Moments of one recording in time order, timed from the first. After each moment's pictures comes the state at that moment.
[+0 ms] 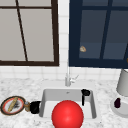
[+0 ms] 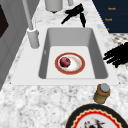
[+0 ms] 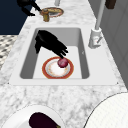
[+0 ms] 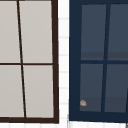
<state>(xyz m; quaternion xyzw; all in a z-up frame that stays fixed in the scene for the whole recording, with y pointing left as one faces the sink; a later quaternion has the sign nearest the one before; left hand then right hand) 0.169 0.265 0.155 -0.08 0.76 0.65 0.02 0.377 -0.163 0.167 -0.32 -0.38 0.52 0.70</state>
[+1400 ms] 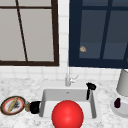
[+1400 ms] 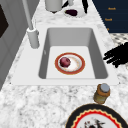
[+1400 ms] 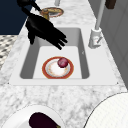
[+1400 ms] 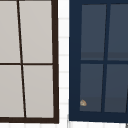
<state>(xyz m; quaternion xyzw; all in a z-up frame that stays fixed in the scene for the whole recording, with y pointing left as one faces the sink) 0.169 0.265 0.155 -0.08 0.76 0.65 0.02 0.365 -0.206 0.253 -0.32 -0.41 0.48 0.71</state>
